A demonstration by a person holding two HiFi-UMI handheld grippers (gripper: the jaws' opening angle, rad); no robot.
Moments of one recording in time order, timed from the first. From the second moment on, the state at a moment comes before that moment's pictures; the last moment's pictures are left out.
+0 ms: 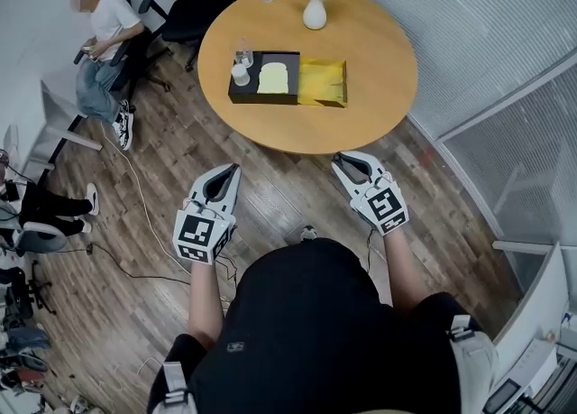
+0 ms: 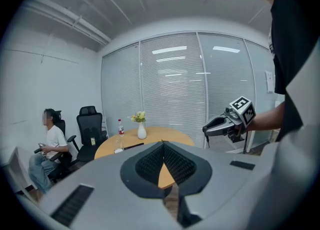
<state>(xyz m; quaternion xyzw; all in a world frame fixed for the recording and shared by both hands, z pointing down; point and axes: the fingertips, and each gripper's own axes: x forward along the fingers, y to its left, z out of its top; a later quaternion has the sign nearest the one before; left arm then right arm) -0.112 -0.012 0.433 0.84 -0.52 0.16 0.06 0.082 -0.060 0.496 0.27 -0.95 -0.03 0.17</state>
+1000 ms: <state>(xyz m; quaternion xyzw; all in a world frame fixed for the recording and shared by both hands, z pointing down) -0.120 -0.118 0.475 0.86 -0.48 0.14 0.10 0.078 -0.149 0.520 0.30 -0.93 -0.01 0.21</state>
